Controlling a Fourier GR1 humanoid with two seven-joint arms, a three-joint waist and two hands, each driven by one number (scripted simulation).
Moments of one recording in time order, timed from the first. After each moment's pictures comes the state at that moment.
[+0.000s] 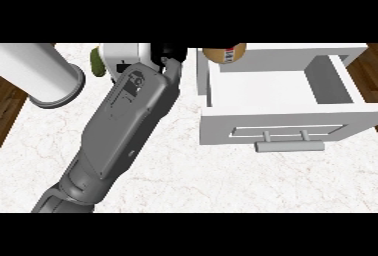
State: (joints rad) left arm -1.10 0.00 -0.14 -1.01 0.32 0.55 0.15; right arm 0.40 -0.02 -0.70 -2.29 -0.55 0.46 0.29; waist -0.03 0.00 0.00
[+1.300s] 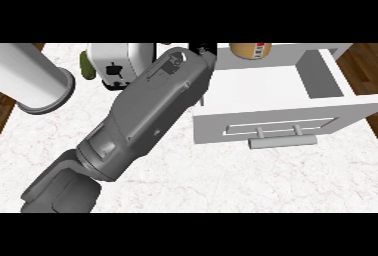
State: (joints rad) left arm -1.39 0.00 -0.40 -0.54 0.75 0.65 -0.06; right arm 0.37 -0.02 -0.66 -2.29 -0.53 0.45 0.29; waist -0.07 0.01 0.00
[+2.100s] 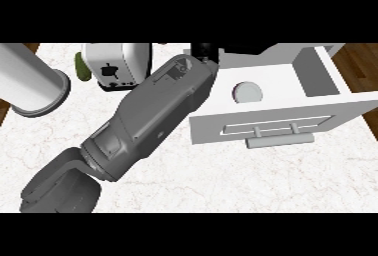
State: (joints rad) left arm -1.40 0.00 -0.58 -0.47 0.89 0.77 -0.11; right arm 0.32 -0.04 -0.64 -2.31 -0.52 0.42 0.34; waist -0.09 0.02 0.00
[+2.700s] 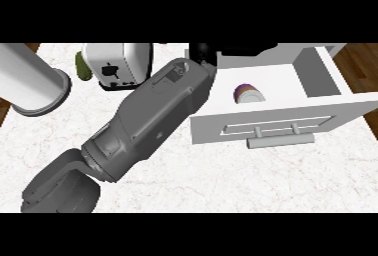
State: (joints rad) left arm -1.39 0.00 -0.60 -0.47 0.98 0.78 -0.20; right arm 0.29 -0.09 -0.68 -2.33 -0.46 0.46 0.26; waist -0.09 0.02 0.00
